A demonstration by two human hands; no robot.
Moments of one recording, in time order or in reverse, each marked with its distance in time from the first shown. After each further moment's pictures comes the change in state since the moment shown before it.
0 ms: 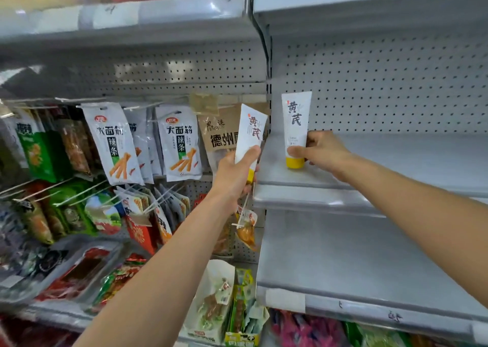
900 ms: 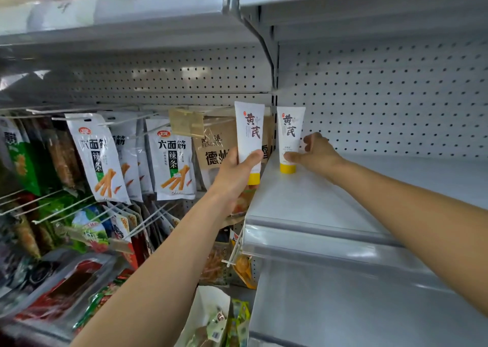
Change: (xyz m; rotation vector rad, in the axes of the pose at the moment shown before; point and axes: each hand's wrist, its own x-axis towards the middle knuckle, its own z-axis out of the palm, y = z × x) left_hand 0.091 0.003 0.024 0.043 -0.005 0.057; right_hand 0.112 0.027 0.003 -0.233 0.029 0.026
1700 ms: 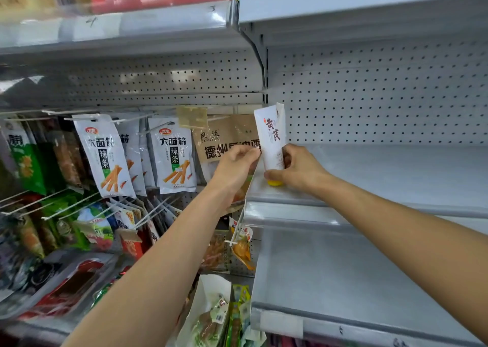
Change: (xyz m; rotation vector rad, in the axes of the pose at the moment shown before) left_hand -0.050 0.015 -0.006 0.159 -0.043 0.023; right_hand -0.106 -0.033 0.011 0.015 -0.049 -0.185
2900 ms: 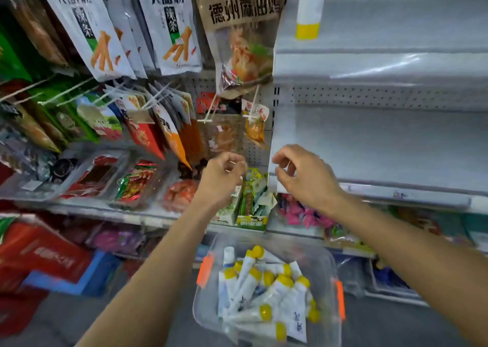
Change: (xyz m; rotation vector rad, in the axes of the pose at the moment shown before) left_hand -0.164 -0.184 -0.066 0.277 -0.061 -0.219; right_hand -0.200 0.046 0.140 -0.221 -0.101 -0.021
